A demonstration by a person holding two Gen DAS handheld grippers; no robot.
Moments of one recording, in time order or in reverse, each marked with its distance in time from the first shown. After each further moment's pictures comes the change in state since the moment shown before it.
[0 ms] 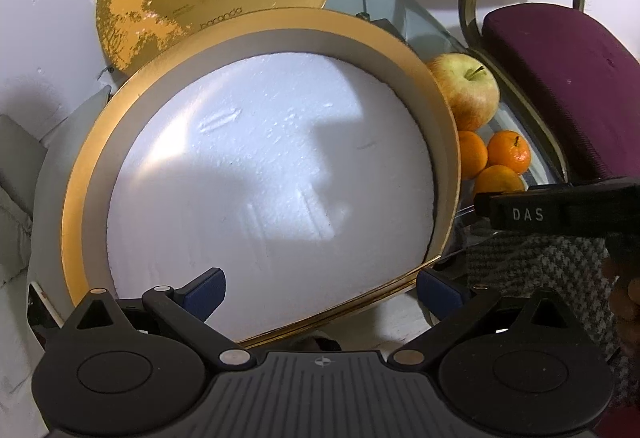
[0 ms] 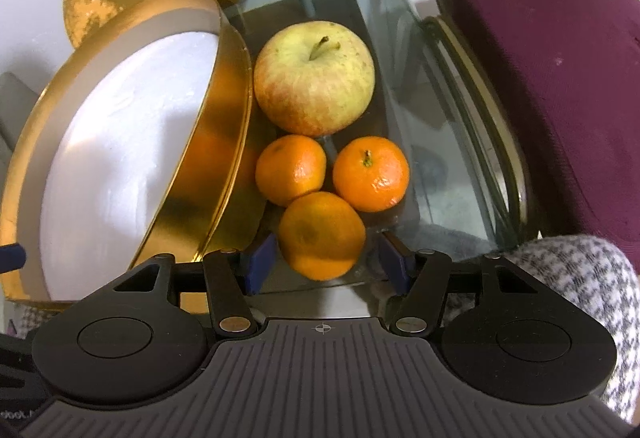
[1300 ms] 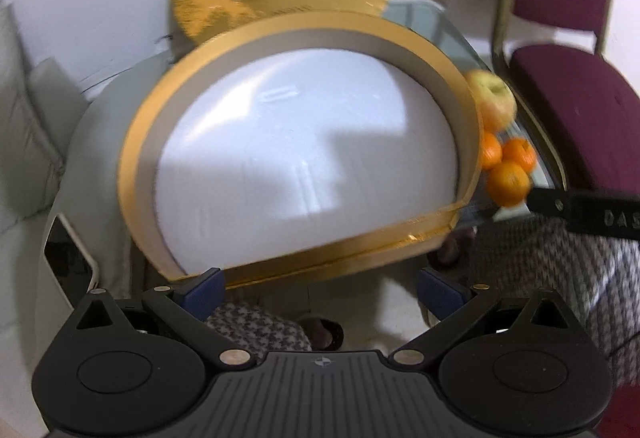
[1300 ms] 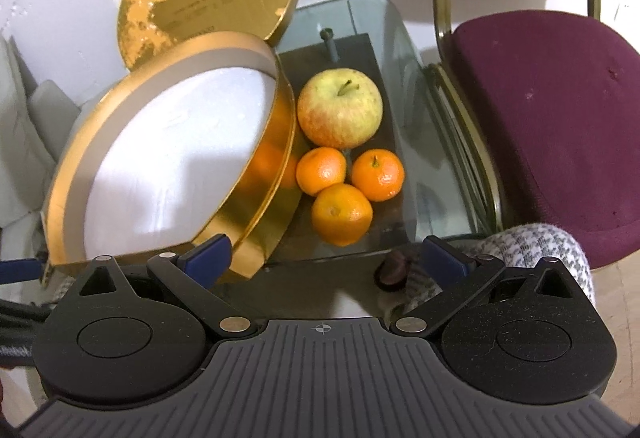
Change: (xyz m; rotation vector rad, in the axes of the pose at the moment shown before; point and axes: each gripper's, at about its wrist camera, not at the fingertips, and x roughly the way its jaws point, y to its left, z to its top) left arm -0.043 0.023 -0.046 -0.120 -0.031 0.003; right arm -0.081 0.008 -0.037 -0.045 -0.140 0.043
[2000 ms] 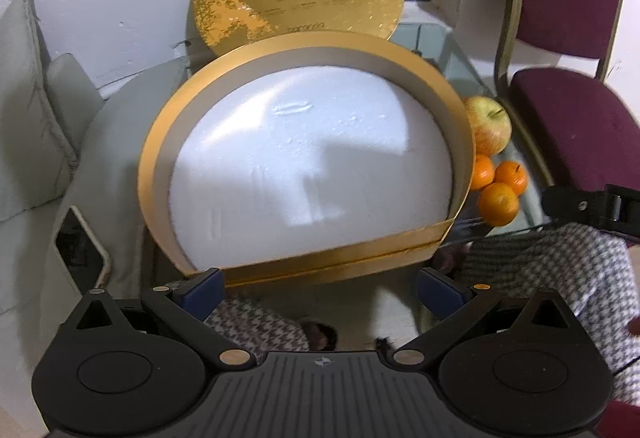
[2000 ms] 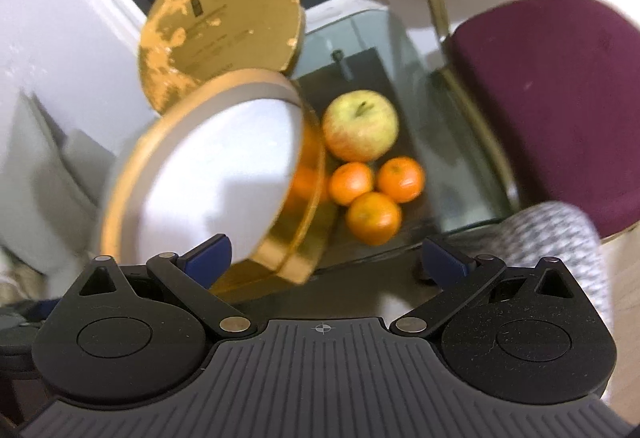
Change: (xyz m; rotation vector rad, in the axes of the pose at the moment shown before) left arm -0.028 0.012 -0.002 -0.095 -0.059 -0.008; right arm -0.039 -0.001 0.005 0.136 -0.035 0.103
